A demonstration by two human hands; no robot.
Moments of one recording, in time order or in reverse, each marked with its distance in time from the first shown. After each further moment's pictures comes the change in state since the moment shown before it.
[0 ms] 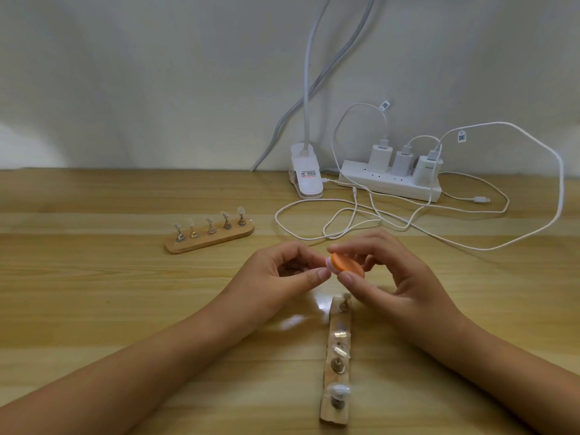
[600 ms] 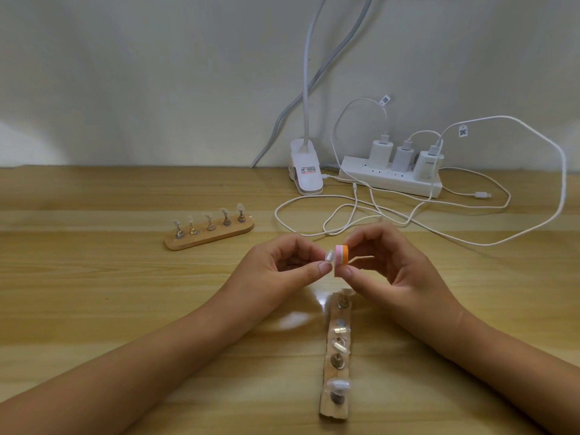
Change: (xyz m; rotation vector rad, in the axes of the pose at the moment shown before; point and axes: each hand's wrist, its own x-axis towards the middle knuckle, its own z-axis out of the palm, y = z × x) left_hand 0.001 -0.001 0.001 -0.038 0.010 0.051; right_hand 0.001 0.002 0.004 0.363 0.001 0.081
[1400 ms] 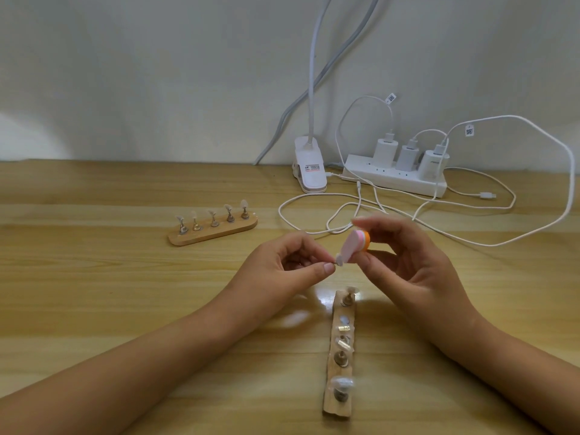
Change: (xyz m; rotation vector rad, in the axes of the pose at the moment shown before) left_hand -0.002 0.003 0.003 0.081 0.041 -0.014; right_hand -0.001 -0.006 -0.001 -0.014 0.064 -0.068
